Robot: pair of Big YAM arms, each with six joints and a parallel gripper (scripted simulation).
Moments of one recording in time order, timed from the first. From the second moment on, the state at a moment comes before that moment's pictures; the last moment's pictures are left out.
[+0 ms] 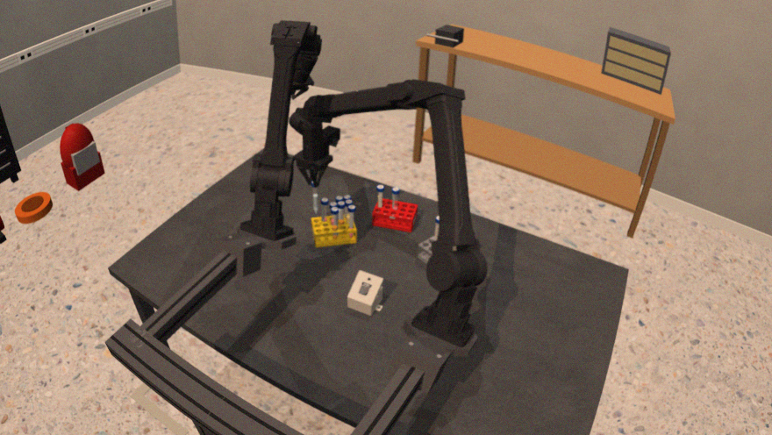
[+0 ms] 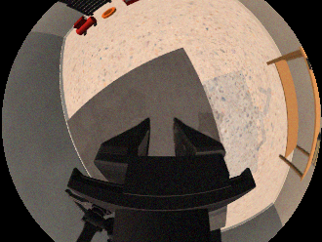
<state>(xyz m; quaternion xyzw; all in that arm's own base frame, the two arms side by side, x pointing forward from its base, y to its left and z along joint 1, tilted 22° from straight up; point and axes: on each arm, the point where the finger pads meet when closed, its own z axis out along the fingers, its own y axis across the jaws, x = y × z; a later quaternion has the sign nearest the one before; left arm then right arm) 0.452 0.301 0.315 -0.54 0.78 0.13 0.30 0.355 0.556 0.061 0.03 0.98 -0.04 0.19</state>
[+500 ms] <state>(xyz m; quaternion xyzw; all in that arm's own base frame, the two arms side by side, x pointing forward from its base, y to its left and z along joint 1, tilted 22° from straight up) 0.452 0.301 0.315 -0.54 0.78 0.13 0.30 0.355 0.556 0.061 0.03 0.98 -0.04 0.19</state>
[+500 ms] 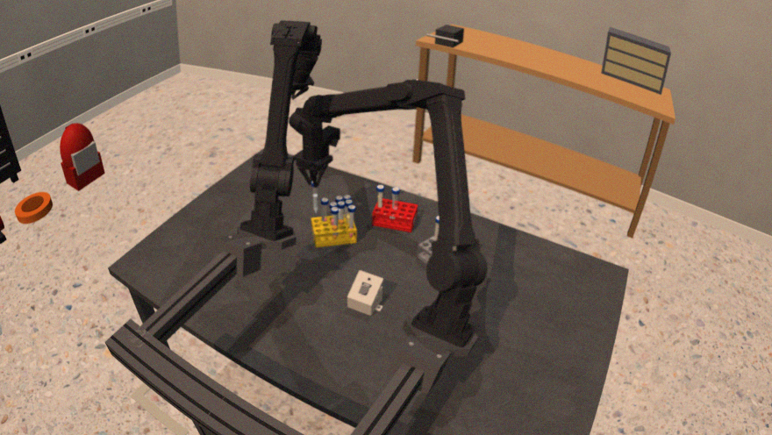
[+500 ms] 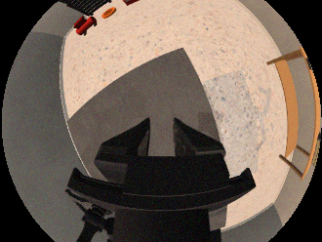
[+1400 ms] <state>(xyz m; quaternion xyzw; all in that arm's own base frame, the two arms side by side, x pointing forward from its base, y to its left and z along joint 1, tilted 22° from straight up) 0.452 0.301 0.315 -0.54 0.78 0.13 0.30 0.356 0.557 0.063 0.03 0.98 -0.04 0.19</state>
